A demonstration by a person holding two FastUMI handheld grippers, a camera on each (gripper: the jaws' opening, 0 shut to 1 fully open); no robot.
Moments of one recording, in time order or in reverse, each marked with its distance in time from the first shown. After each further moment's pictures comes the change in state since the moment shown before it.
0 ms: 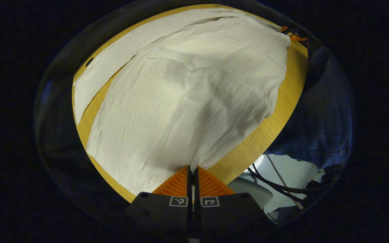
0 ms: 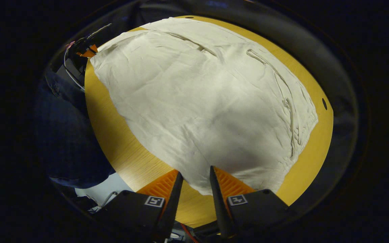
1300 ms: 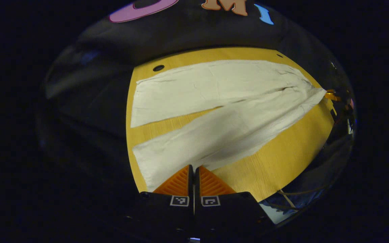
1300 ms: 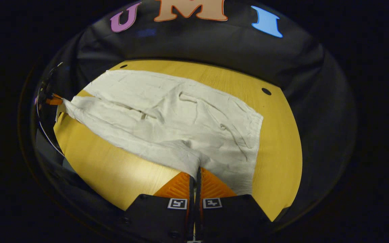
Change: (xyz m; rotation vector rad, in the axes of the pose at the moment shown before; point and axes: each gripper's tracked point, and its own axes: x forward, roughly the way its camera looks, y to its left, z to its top) left arm -0.088 0.140 0.097 -0.386 -0.380 0.204; right arm -0.072 -0.059 0.085 0.505 -0.359 -0.274
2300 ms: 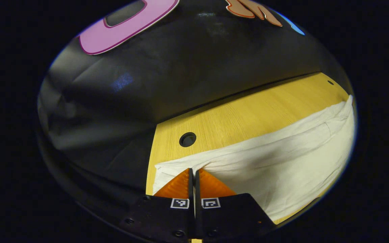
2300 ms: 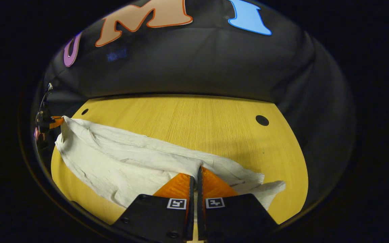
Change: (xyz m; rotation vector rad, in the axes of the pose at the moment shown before) left arm 0.185 0.085 0.237 -0.028 -0.263 0.336; right arm 0.142 -0.053 0.161 0.221 -0.113 -0.083
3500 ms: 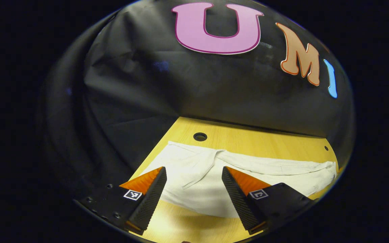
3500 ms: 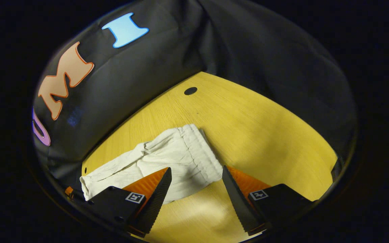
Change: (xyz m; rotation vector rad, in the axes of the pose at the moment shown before) left arm -0.018 0.003 0.005 -0.521 -0.134 0.044; right arm -0.068 -0.105 -0.100 0.683 0.004 -0.111
